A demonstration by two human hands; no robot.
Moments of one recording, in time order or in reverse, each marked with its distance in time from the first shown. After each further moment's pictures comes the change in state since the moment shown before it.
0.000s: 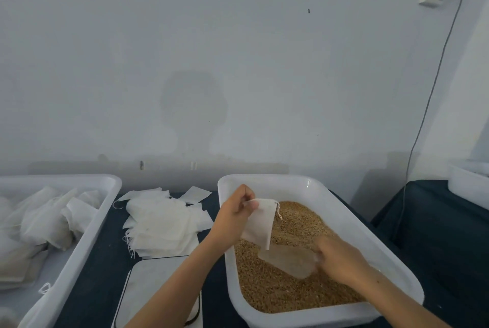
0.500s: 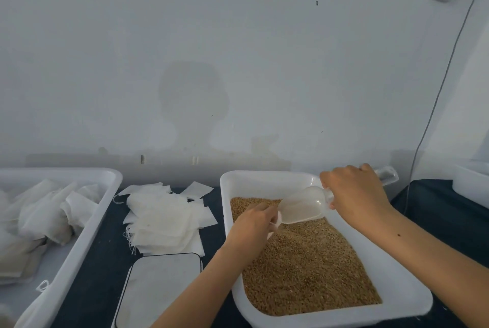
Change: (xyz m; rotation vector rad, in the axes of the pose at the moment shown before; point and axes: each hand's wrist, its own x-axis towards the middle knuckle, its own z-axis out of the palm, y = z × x) left_hand 0.002 -0.018 0.028 0.699 -0.162 0.232; right_hand 0.010 -0.015 -0.101 -0.465 0.413 -0.009
